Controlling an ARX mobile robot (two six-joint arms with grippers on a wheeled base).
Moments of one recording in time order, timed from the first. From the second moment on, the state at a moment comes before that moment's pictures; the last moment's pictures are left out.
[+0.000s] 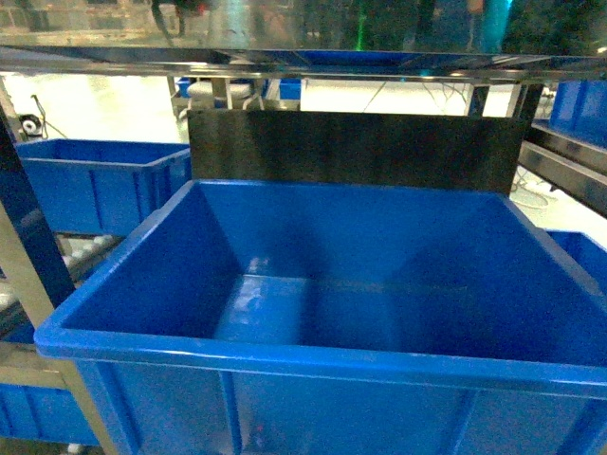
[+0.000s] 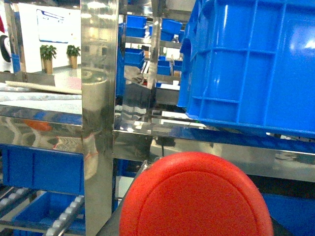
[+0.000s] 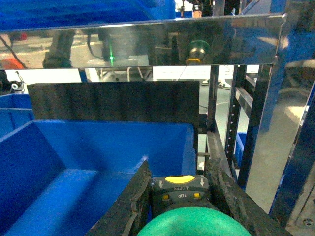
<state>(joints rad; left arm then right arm) -0.09 0.80 0.34 0.62 -0.12 -0.10 -0.08 0.86 0.12 0.75 -0.19 0.11</state>
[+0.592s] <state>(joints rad) -0.09 0.80 0.34 0.61 -0.12 -0.10 -0.05 0.93 0.12 0.81 -0.20 0.09</state>
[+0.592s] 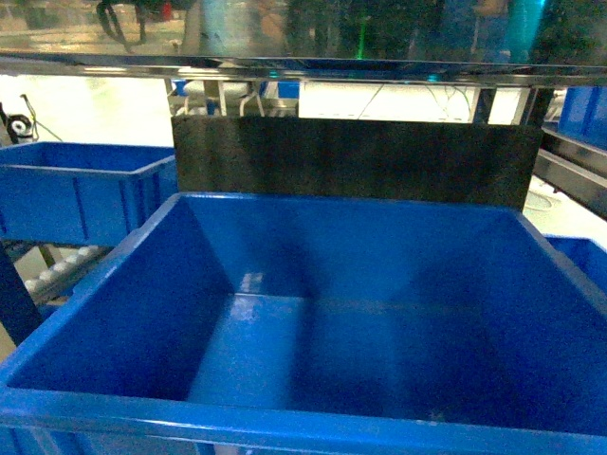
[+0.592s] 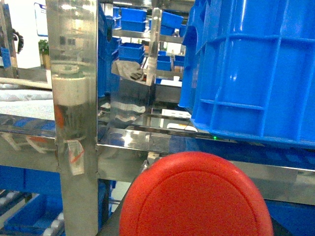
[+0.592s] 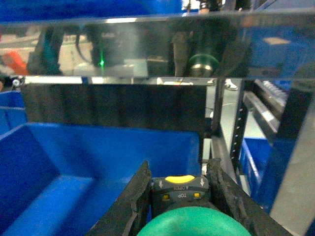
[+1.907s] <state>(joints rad) -0.09 0.80 0.34 0.61 -0.12 -0.10 0.37 1.93 0.70 0.78 -0.14 0.10</state>
